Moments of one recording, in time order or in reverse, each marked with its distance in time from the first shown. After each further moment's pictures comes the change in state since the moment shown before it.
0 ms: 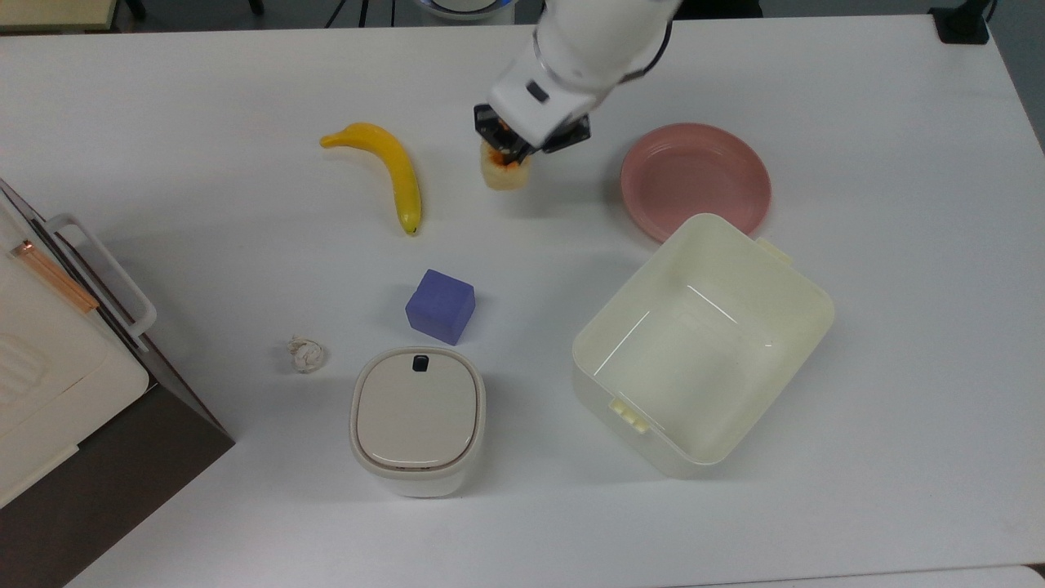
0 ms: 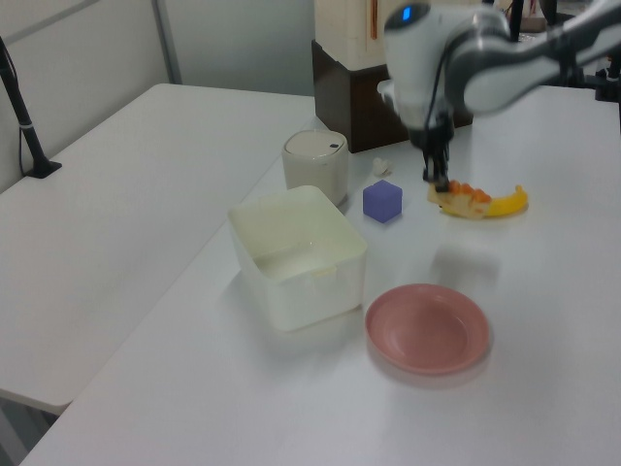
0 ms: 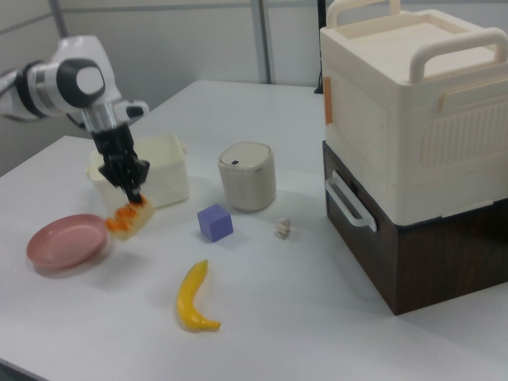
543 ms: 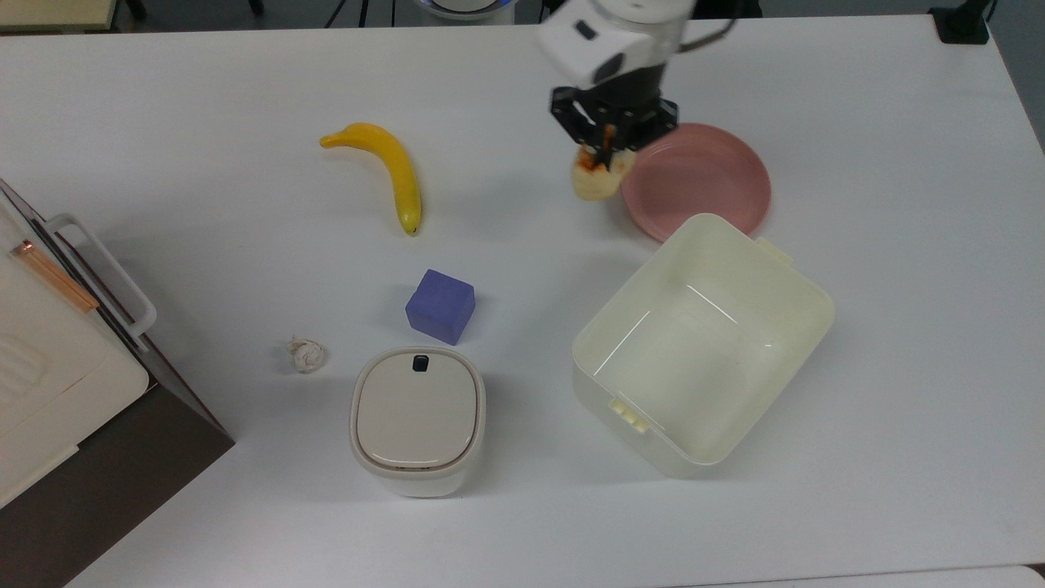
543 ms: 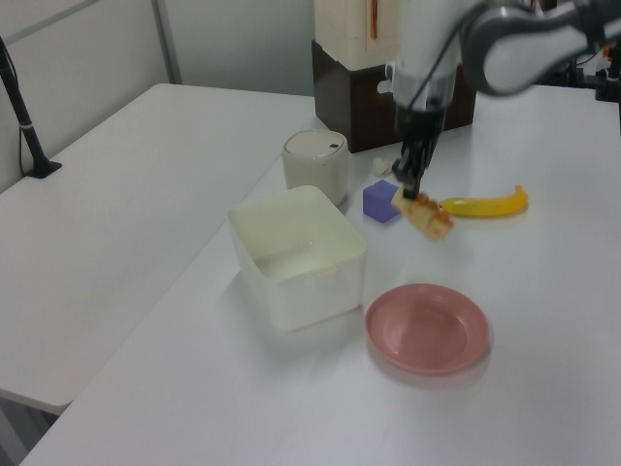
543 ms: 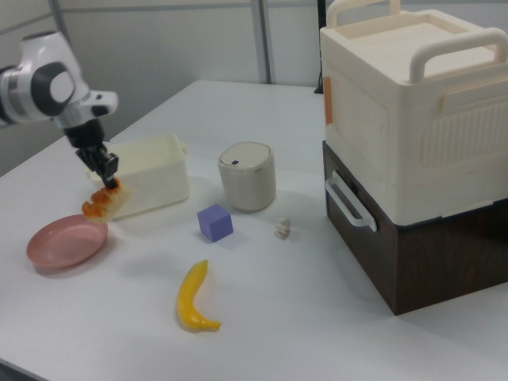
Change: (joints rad) arm 0.073 -0.049 0.033 -0.070 0.078 0.265 0.320
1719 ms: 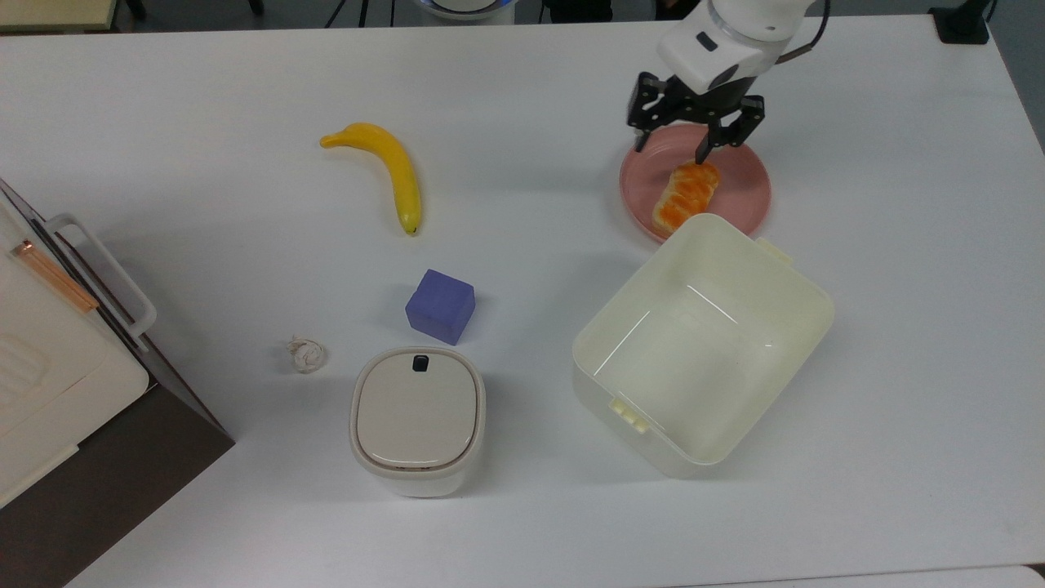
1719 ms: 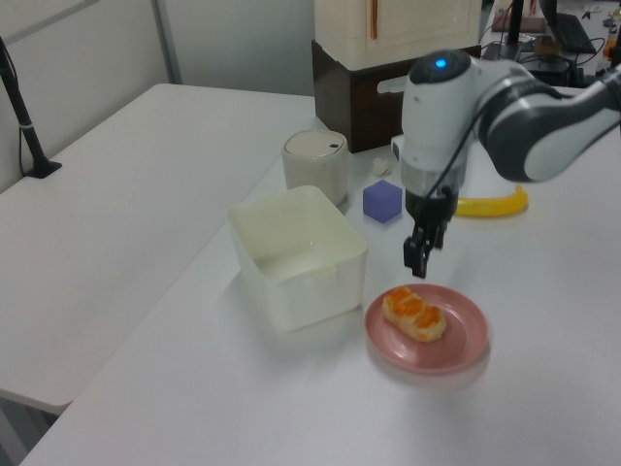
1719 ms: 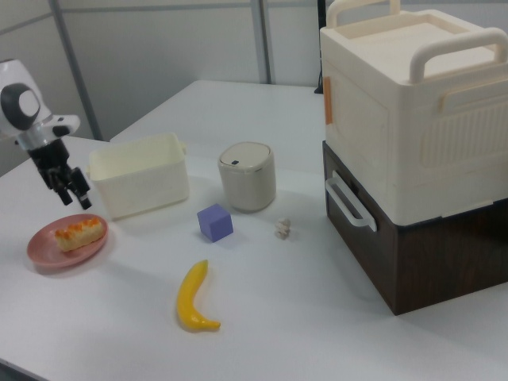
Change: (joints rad) arm 0.031 0.065 0.155 -0.011 -0.104 -0.060 0.184
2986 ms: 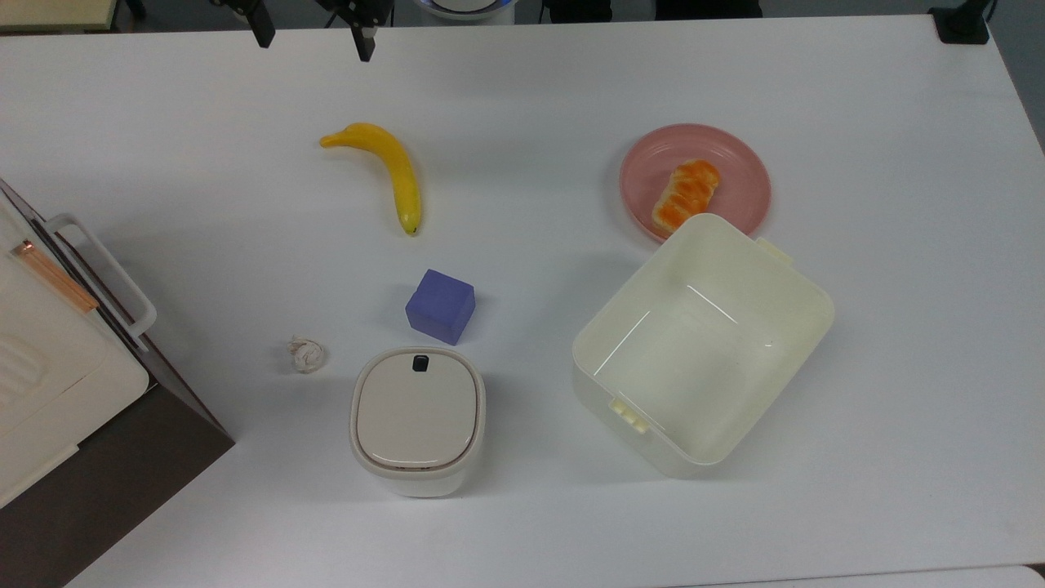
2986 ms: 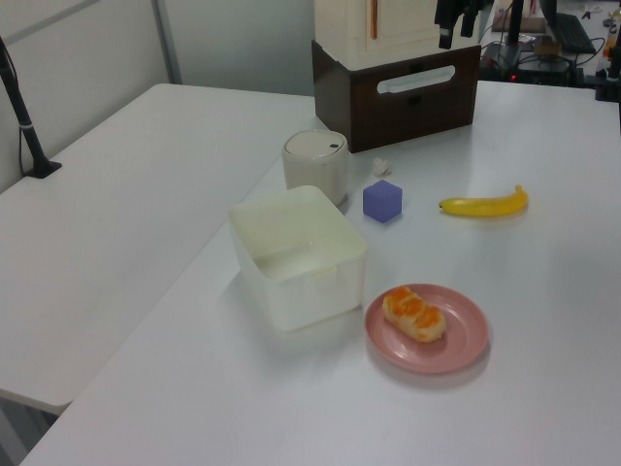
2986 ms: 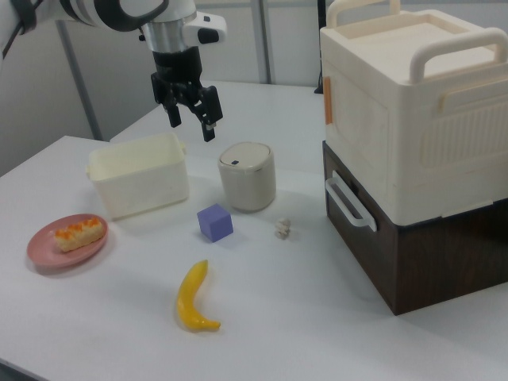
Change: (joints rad) arm -0.211 -0.082 -0.529 0.409 0.310 -0.396 -0.701
